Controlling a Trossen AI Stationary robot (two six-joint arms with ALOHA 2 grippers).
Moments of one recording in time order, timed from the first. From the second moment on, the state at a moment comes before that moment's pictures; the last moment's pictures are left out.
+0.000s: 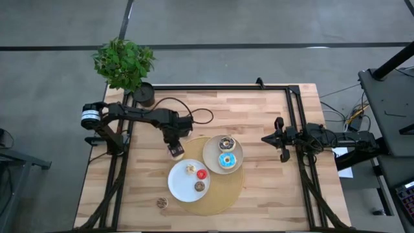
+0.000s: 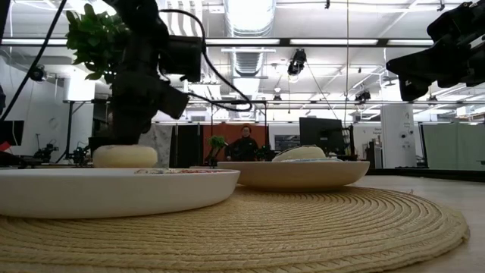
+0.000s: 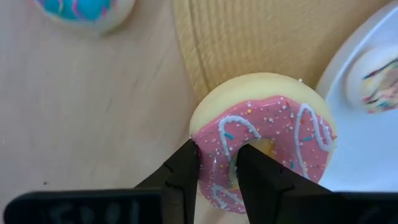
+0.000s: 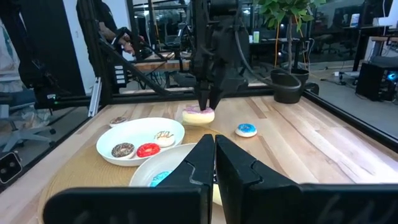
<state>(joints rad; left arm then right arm) 0.17 1.60 1.03 -0.93 0.21 -0.30 0.02 0.02 0.01 0.01 0.00 0.10</state>
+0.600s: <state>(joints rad) 0.17 1.67 1.26 -0.93 0.21 -0.30 0.02 0.02 0.01 0.01 0.00 0.10</state>
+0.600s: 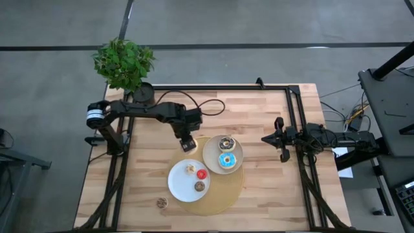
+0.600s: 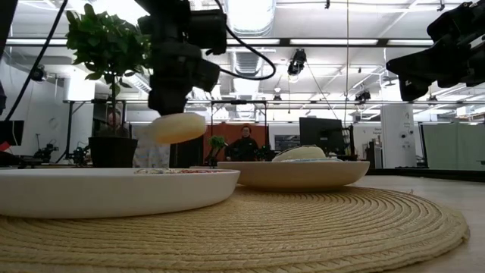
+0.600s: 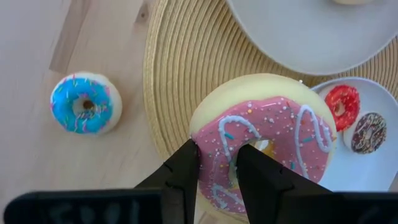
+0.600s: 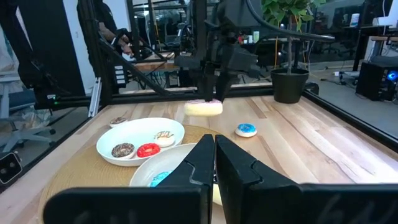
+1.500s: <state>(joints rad) 0.13 1.89 1.55 -0.93 0.25 -0.28 0.02 0.02 0.01 0.01 0.00 0.10</state>
